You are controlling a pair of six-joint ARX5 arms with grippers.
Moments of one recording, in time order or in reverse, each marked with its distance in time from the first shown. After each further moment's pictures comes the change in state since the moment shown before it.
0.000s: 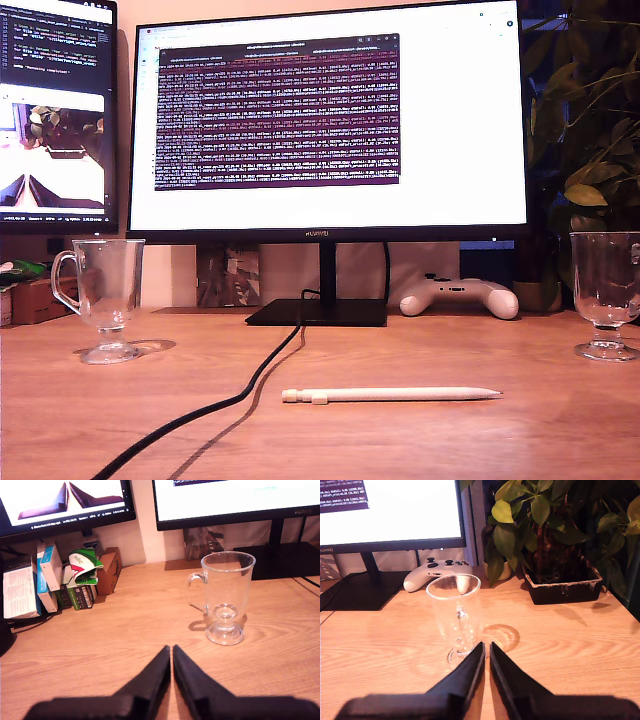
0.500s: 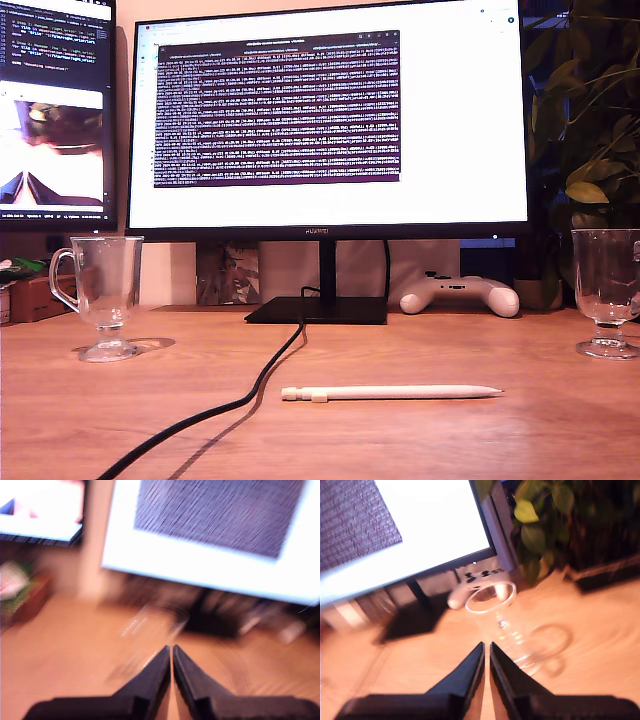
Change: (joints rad) left arm 0.000 0.000 0.002 0.242 0.250 -0.367; right arm 0.000 0.000 0.000 0.049 -0.113 0.349
